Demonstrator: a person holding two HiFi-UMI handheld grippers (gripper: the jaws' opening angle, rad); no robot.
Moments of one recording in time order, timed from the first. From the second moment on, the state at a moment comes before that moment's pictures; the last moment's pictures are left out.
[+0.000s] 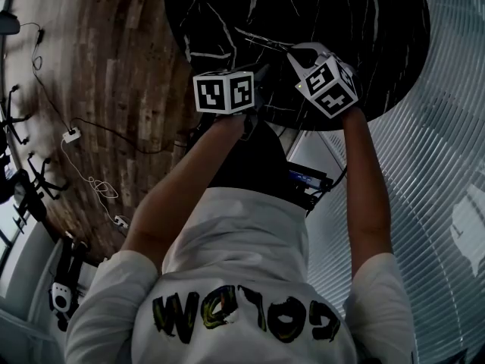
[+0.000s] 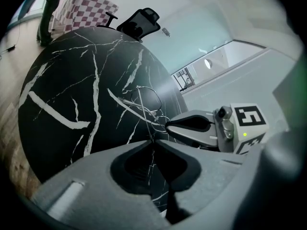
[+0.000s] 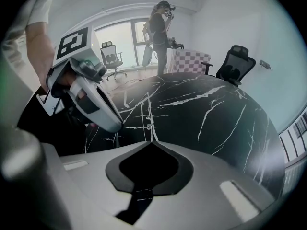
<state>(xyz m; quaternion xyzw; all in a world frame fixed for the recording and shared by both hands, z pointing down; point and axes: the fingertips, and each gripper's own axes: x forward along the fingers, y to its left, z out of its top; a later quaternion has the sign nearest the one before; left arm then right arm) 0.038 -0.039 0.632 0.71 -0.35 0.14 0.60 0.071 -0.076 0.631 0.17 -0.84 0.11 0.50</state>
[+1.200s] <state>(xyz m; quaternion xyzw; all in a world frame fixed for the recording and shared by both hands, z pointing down) 0.011 -0.019 0.632 0.73 -0.32 0.20 0.57 0.076 -0.068 0.631 0.15 -0.83 0.10 0.52</state>
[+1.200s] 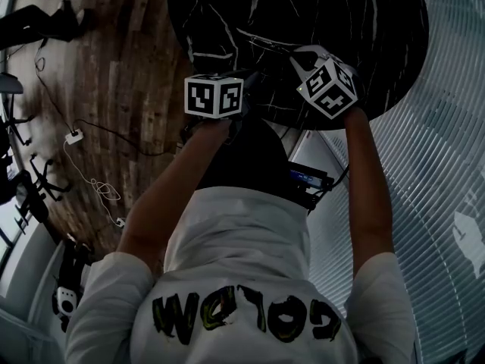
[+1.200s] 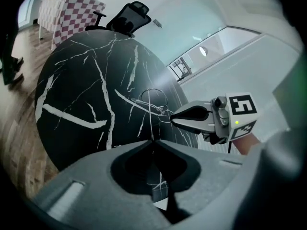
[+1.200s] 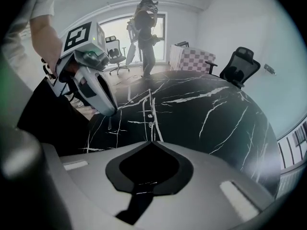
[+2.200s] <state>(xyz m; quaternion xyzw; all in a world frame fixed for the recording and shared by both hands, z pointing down) -0.027 -0.021 0.634 0.76 -0.32 0.32 0.46 0.078 -0.060 0.634 0.13 -0.83 0.11 0.53</state>
